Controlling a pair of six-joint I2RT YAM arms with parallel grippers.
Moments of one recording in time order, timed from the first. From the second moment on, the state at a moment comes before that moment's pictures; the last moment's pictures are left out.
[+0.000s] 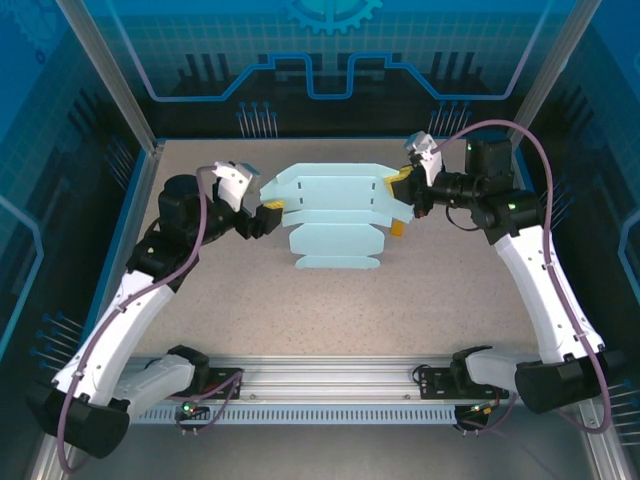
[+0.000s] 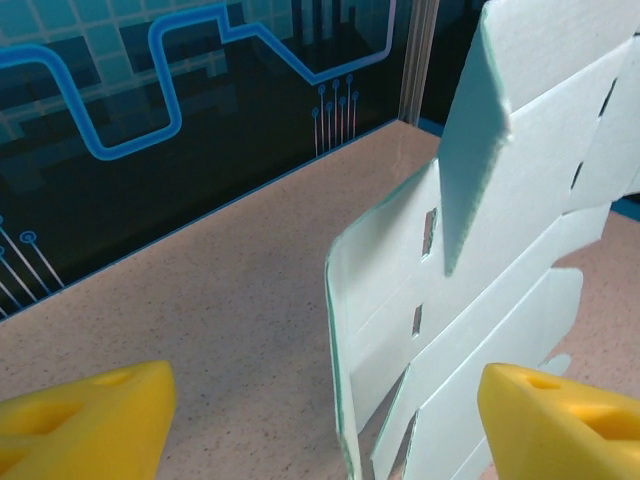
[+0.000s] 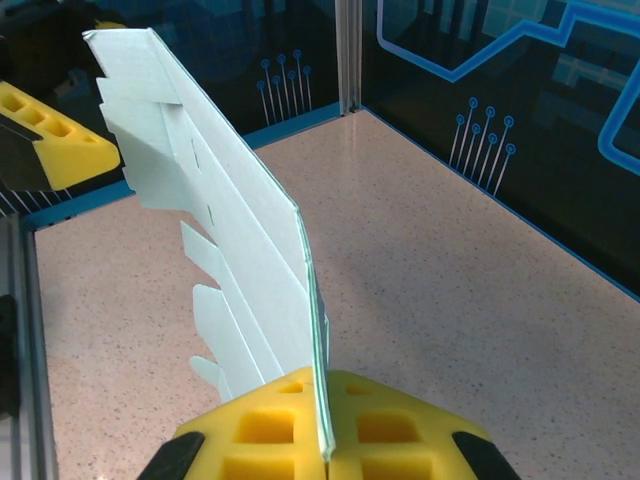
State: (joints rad) left arm -0.29 0.99 1.03 -0.32 0.39 0.09; right arm 0.22 1.22 1.42 -0.70 -0.73 -0.29
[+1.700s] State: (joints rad) left arm -0.24 1.12 0.99 -0.13 0.92 0.05; right arm 0.15 1.28 1.53 -0.69 -0.80 -0.53
